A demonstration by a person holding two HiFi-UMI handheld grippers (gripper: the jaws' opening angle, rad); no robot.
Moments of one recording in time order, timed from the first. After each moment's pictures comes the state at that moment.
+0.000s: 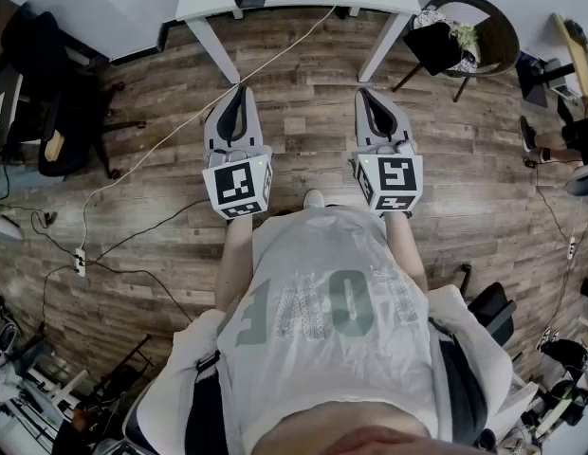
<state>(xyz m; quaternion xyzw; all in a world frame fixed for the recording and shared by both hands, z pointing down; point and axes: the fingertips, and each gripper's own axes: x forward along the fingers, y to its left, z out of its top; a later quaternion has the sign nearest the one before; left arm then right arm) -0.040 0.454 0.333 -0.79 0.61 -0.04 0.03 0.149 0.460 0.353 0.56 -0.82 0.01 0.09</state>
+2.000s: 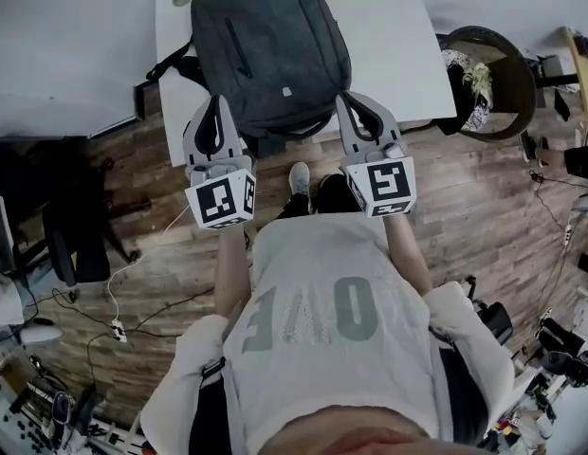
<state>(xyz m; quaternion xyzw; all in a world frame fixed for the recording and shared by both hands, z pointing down) -0.129 -0.055 0.343 -0.81 0.59 -0.01 0.01 0.060 -0.024 0.362 0.56 -0.82 0.03 0.12</state>
